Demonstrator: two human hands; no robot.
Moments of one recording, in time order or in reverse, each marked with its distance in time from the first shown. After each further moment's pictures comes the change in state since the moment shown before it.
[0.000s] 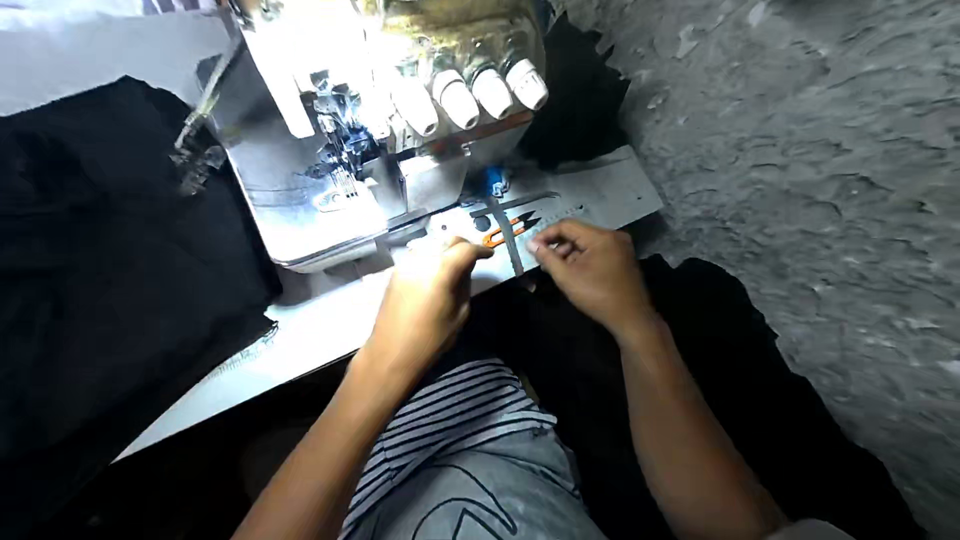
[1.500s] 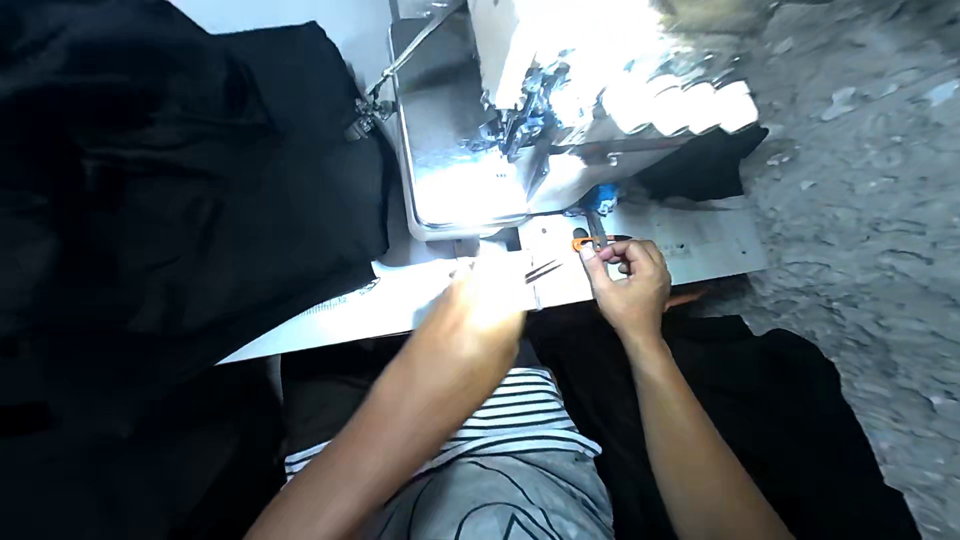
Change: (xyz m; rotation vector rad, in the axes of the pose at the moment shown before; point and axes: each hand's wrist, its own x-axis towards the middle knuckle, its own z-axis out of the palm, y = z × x) left_hand -0.052 0.005 -0.061 0.220 -0.218 -0.258; right_hand 0.020 0.029 0.084 -0.052 0.265 -0.026
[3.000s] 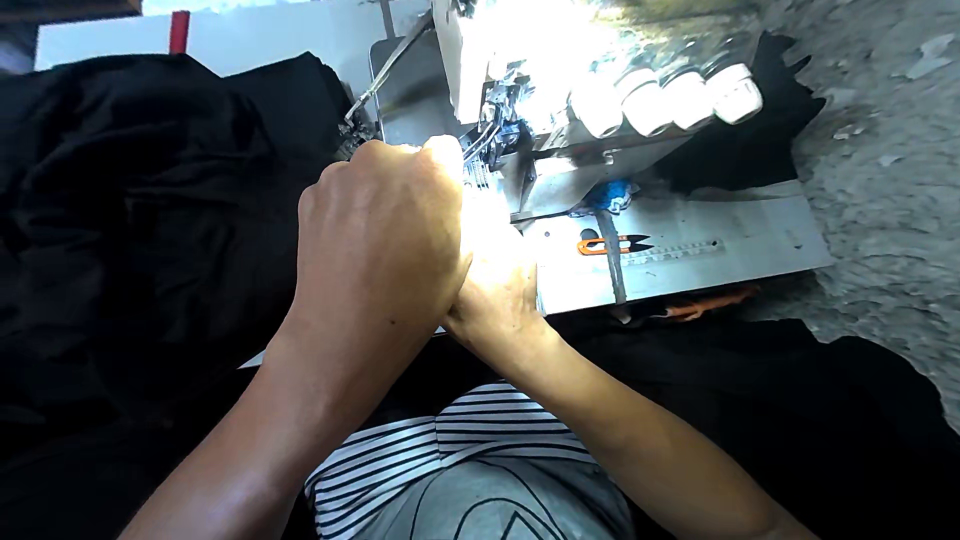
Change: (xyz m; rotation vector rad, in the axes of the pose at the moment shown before) left_hand 0.039 0.006 -0.087 0.472 0.289 -0.164; right_hand -0.003 -0.209 0.026 0.058 -0.011 -0.552
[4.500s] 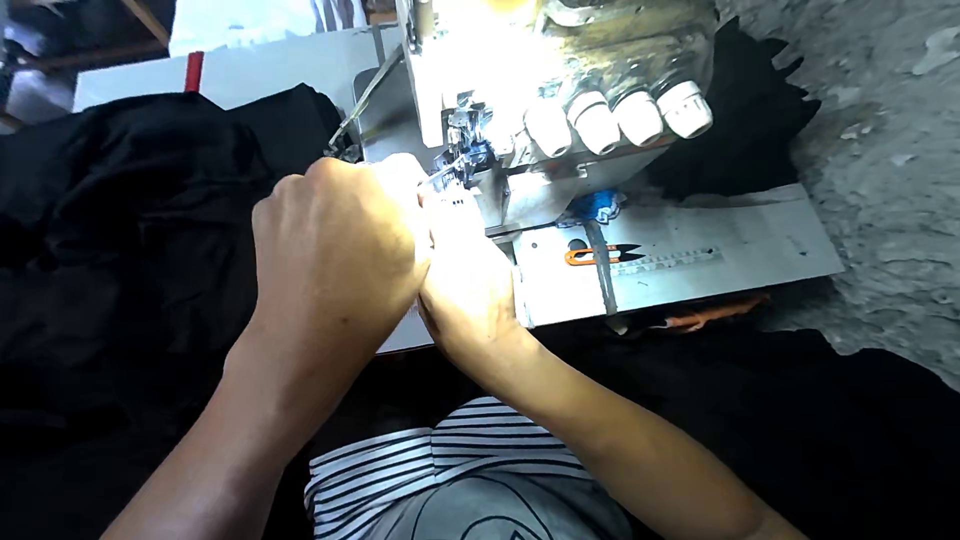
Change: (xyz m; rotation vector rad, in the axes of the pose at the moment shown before) left_hand 0.008 0.006 -0.007 0.112 -0.039 -0.057; right_hand 0.010 0.002 -0.007 -0.061 -0.150 0.046
